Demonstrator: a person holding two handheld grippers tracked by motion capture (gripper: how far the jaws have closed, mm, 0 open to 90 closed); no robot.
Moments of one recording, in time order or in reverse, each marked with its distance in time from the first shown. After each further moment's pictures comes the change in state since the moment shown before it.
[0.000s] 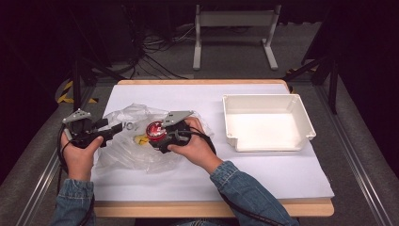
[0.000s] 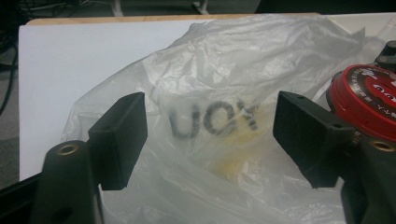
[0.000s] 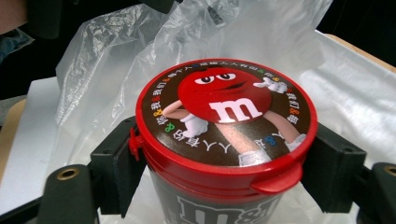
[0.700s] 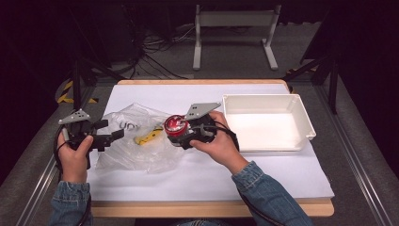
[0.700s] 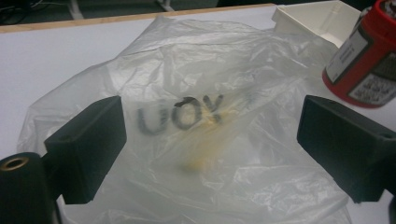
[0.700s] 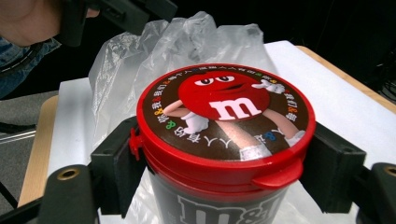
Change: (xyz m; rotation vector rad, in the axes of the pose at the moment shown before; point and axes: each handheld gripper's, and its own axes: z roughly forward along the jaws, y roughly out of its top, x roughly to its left) left arm -0.008 0.003 -0.010 0.038 -0.153 0.081; right arm -0.008 0.012 -0.083 -0.012 -0.016 -0.017
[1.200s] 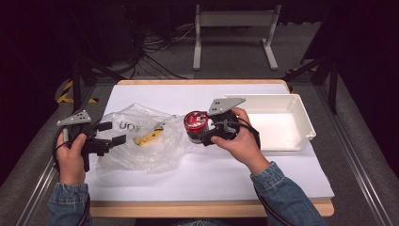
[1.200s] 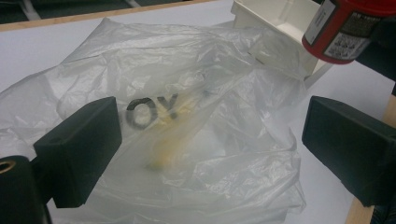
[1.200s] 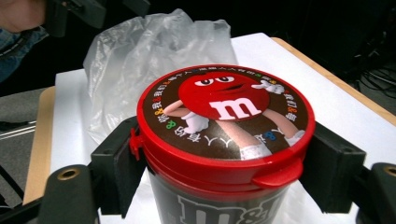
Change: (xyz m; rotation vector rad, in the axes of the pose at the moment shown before) left arm -0.011 0.003 -0.005 0.025 -0.108 0.056; right arm -0.016 -0.007 -0.054 0.022 -0.045 0.016
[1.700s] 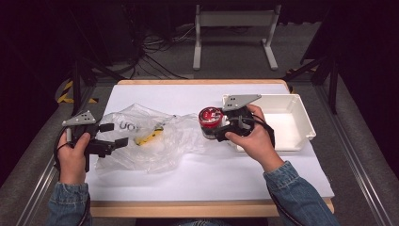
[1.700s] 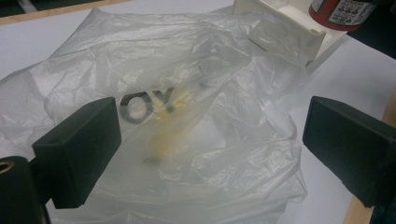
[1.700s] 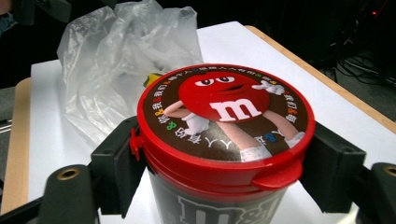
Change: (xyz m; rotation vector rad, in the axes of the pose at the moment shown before) left arm -0.002 0.001 0.003 0.057 0.003 0.019; right arm -0.020 -0.012 -0.029 0.025 -0.065 0.024
